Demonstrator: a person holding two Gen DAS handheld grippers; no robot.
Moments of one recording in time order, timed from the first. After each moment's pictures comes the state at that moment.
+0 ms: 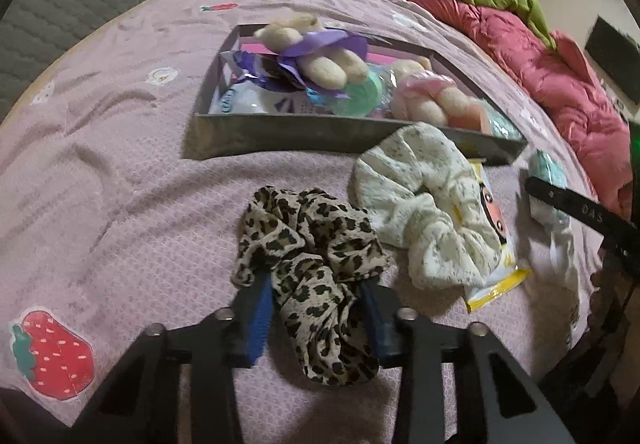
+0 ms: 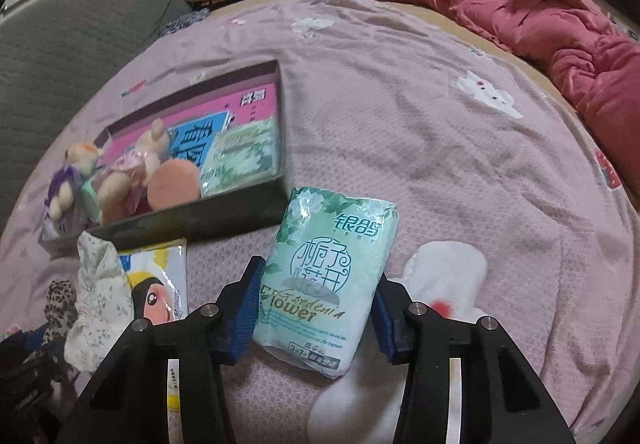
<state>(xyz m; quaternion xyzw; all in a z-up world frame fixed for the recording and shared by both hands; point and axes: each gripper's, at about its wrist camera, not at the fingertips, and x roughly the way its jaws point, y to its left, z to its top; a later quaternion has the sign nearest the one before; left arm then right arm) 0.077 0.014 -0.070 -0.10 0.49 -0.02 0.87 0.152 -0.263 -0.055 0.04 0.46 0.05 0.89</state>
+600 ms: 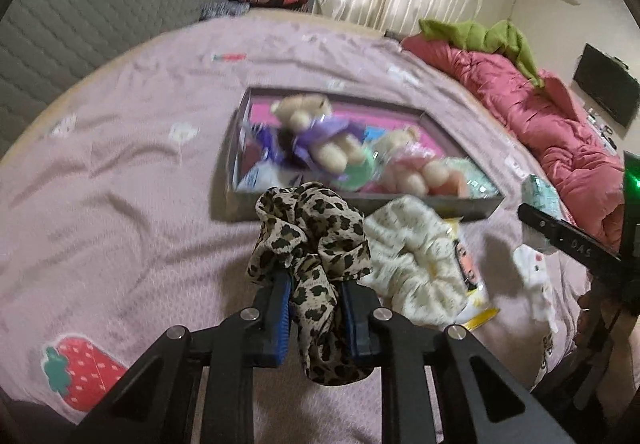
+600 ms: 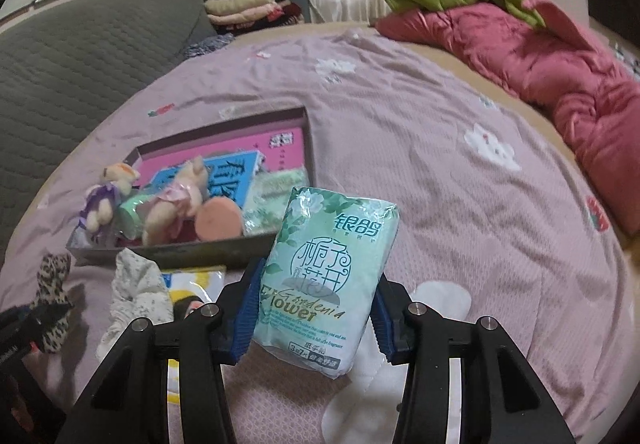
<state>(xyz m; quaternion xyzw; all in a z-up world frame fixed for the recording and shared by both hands) 0.067 0.026 -0.027 -0.10 0.41 -0.02 0.91 0.134 -0.245 -0.016 0.00 0.39 0.08 0.92</state>
